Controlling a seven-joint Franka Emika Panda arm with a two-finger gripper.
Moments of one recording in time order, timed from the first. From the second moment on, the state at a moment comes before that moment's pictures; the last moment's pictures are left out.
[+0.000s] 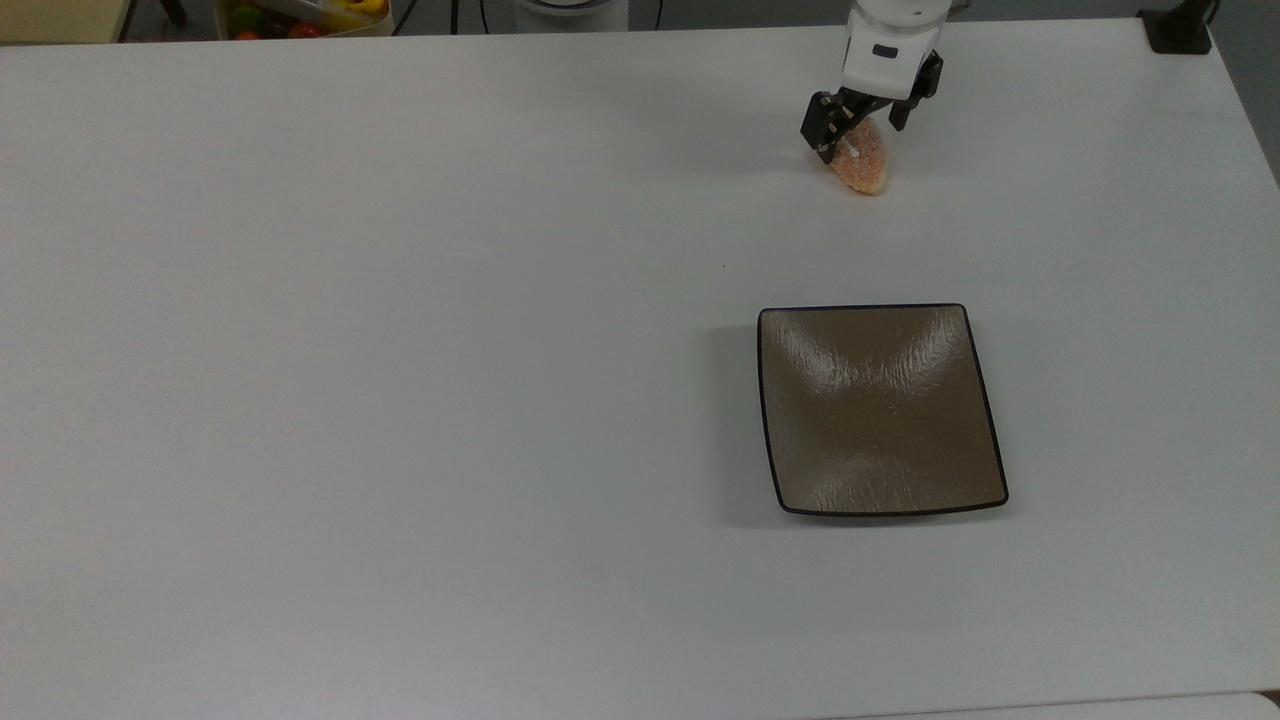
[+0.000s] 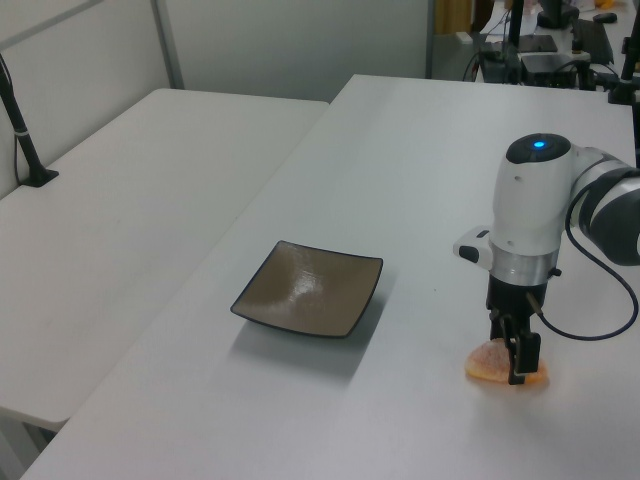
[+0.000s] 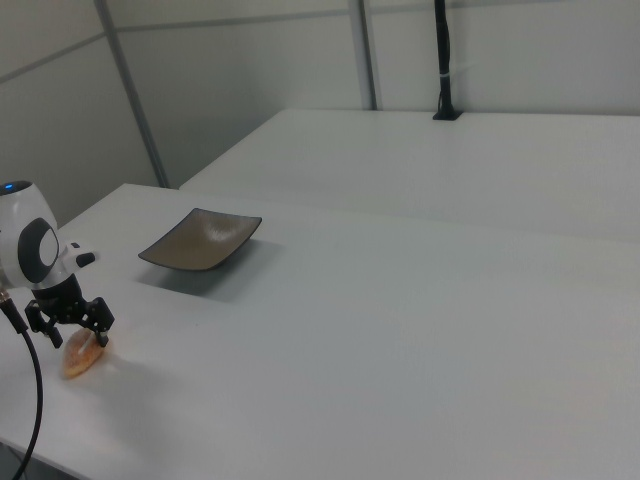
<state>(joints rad) 0.36 0.16 0.39 -2.21 -0.03 2.40 0.22</state>
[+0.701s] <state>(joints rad) 0.36 0.19 0.39 -2.21 -0.06 2.40 0.23</state>
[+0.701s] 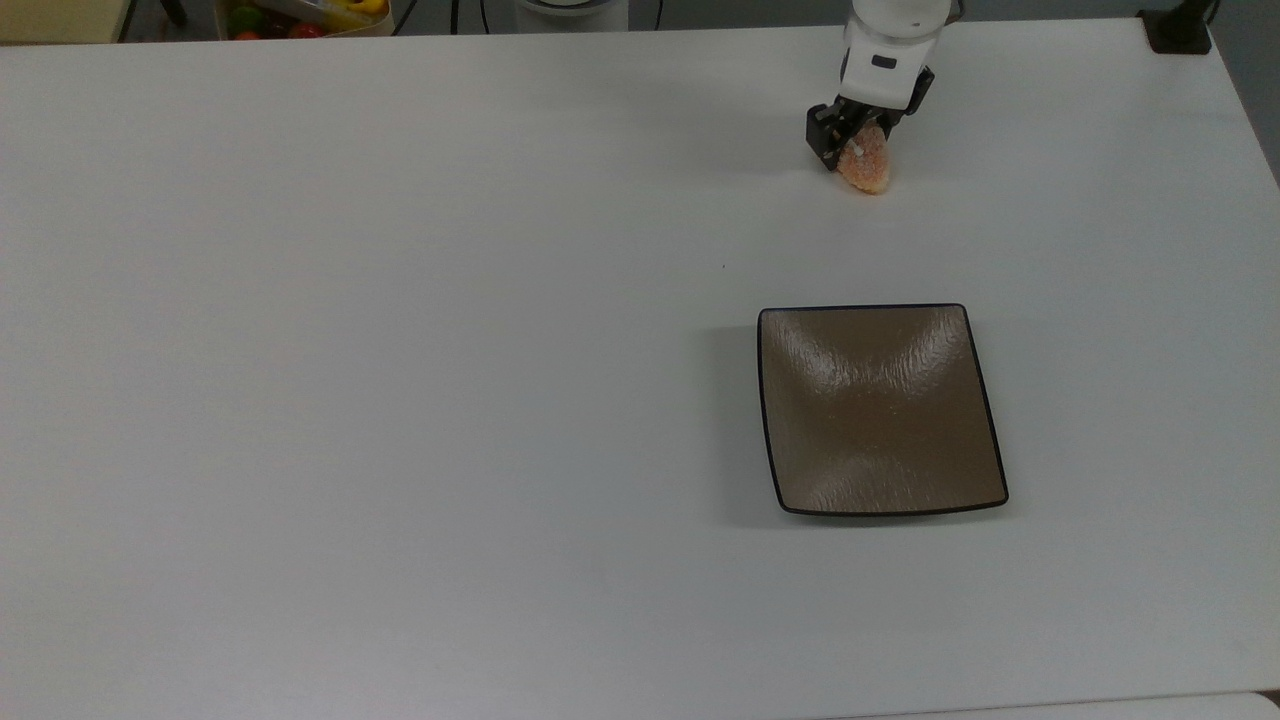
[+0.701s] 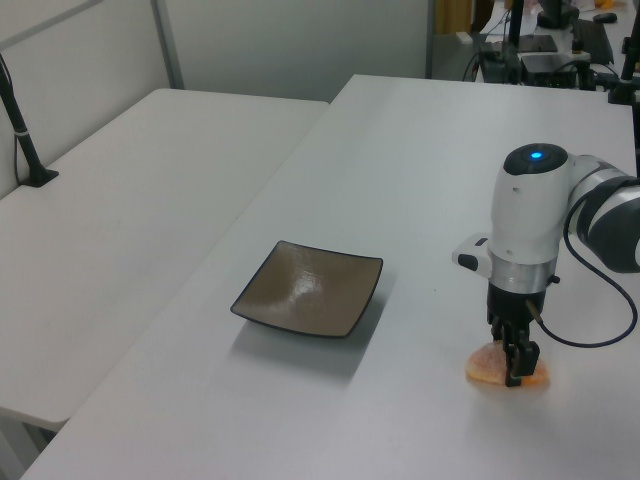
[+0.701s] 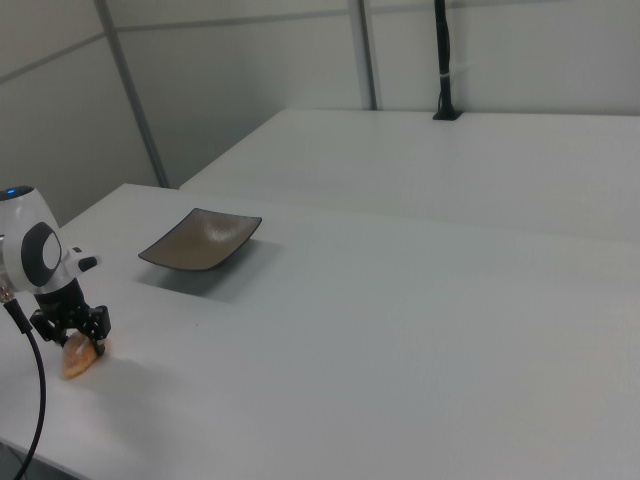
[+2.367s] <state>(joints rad) 0.30 0.24 0.24 -1.73 -0.06 2.11 0.23</state>
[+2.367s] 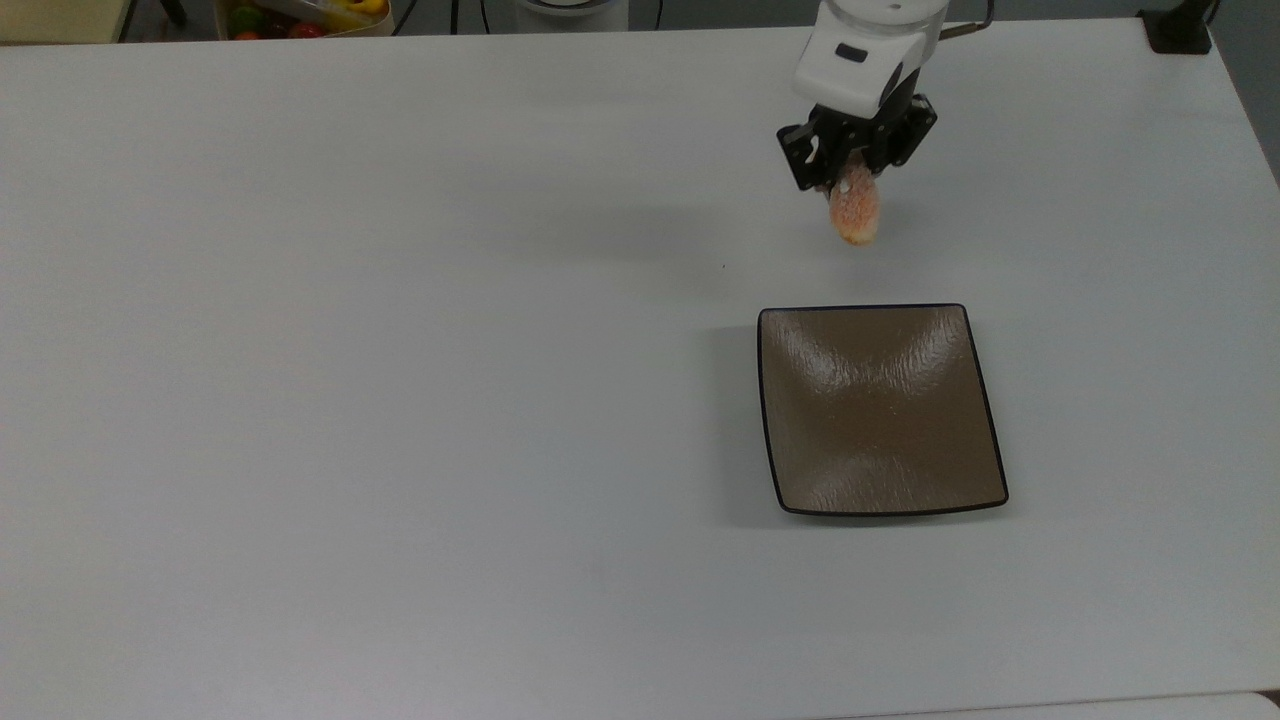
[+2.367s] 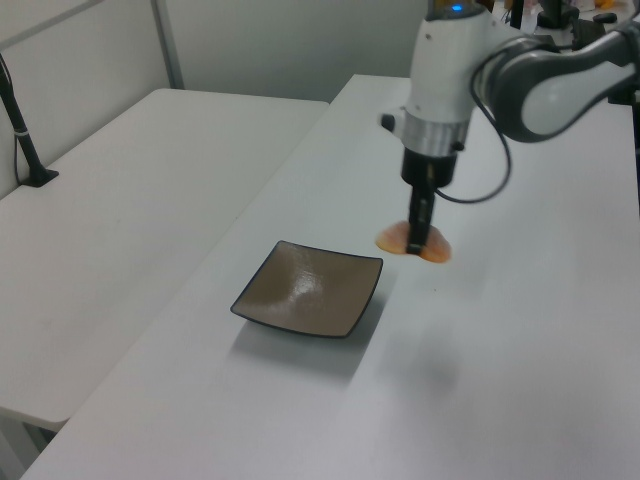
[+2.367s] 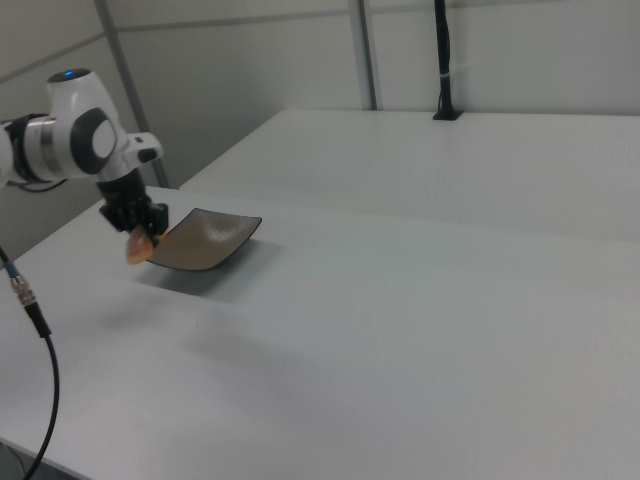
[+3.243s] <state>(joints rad) 0.32 0.57 0.15 -1.53 -0.07 2.45 0.22</state>
